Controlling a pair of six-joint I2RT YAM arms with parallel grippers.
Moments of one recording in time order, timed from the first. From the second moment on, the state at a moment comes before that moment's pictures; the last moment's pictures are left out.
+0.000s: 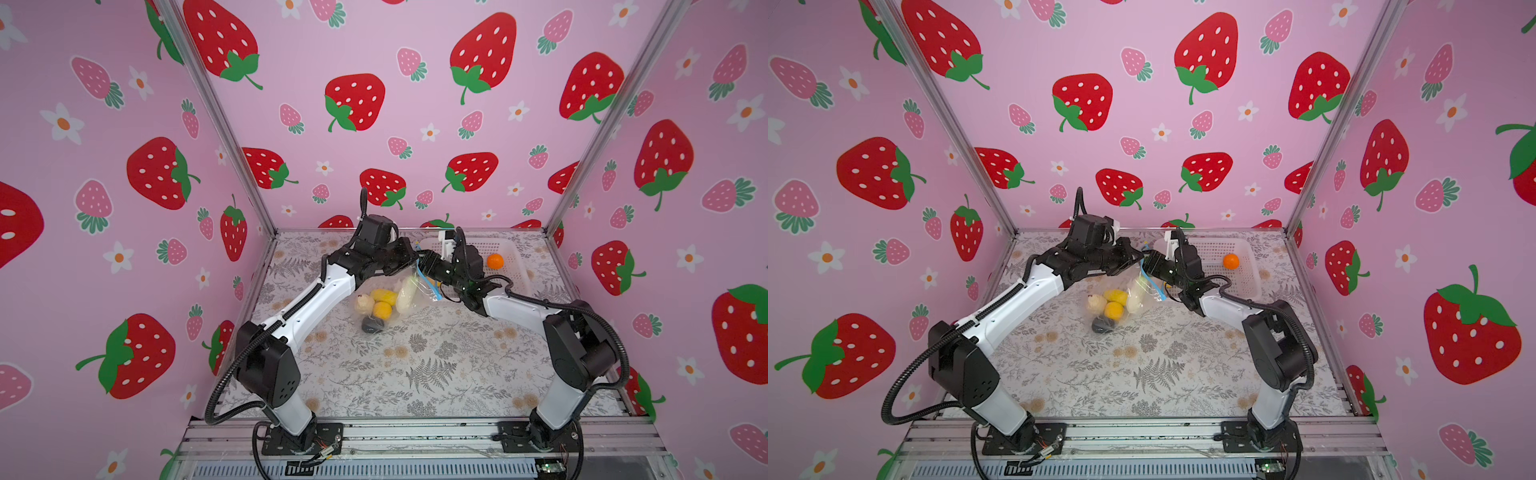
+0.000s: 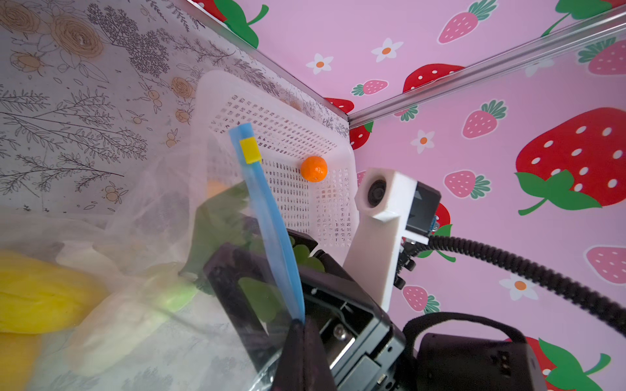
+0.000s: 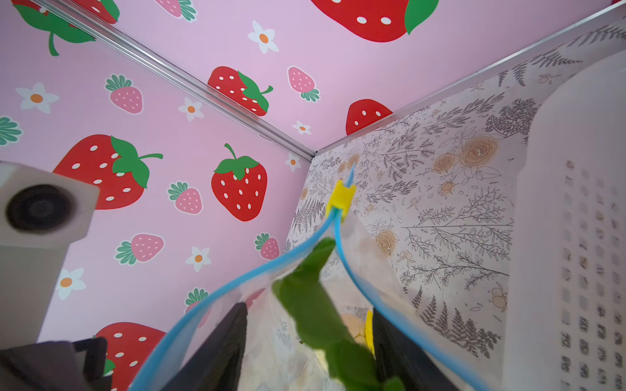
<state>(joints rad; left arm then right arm) -0.53 1.66 1.55 -0.45 0.33 -0.90 0.65 1.76 1.10 0.50 -0.33 0.91</state>
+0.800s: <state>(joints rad) -0.51 1.61 1.51 -0.42 0.33 -0.91 0.65 1.55 1.11 0.29 -0.26 0.78</state>
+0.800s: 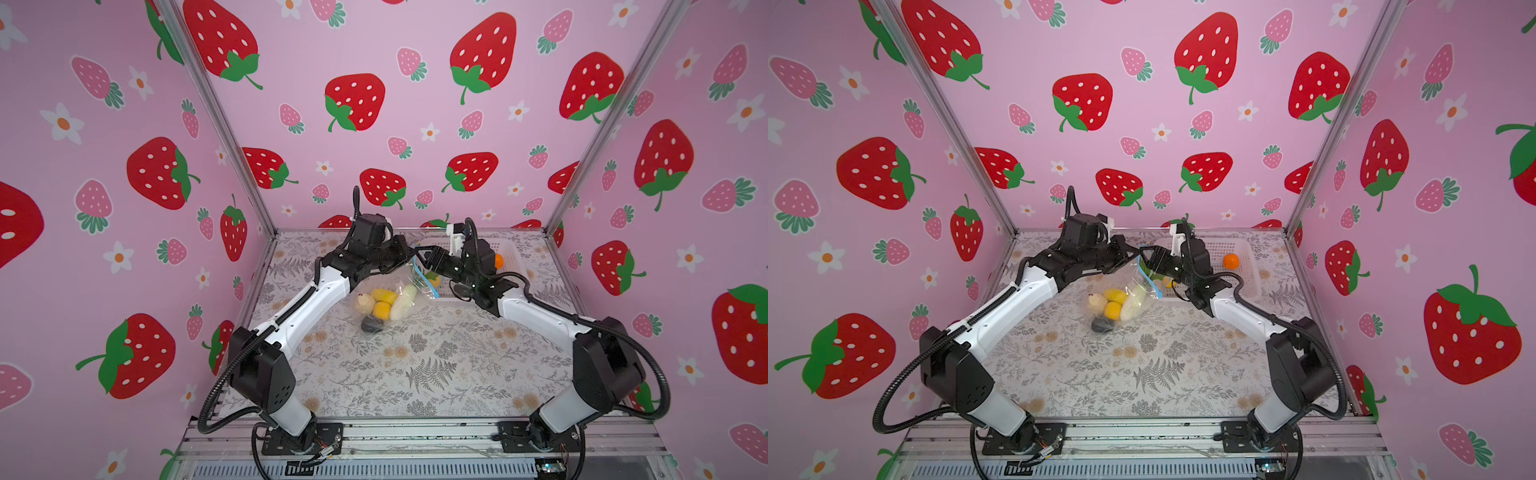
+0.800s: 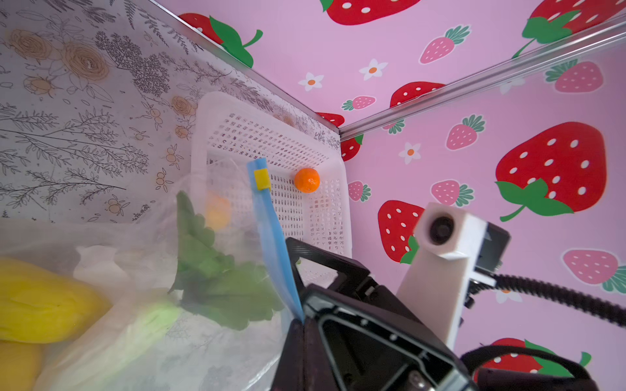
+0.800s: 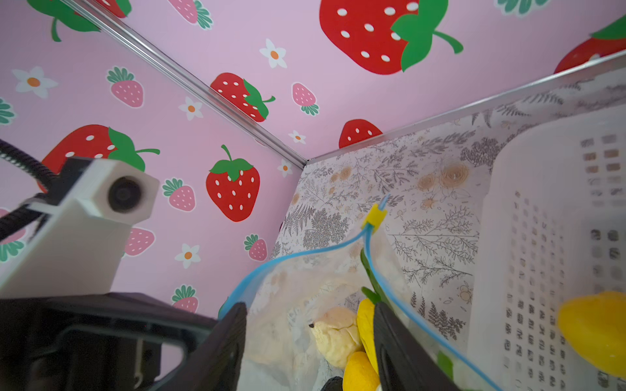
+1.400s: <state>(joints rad) -0.51 1.60 1.48 -0.42 0.32 -0.91 0.56 1.40 1.00 0.25 -0.19 0.68</state>
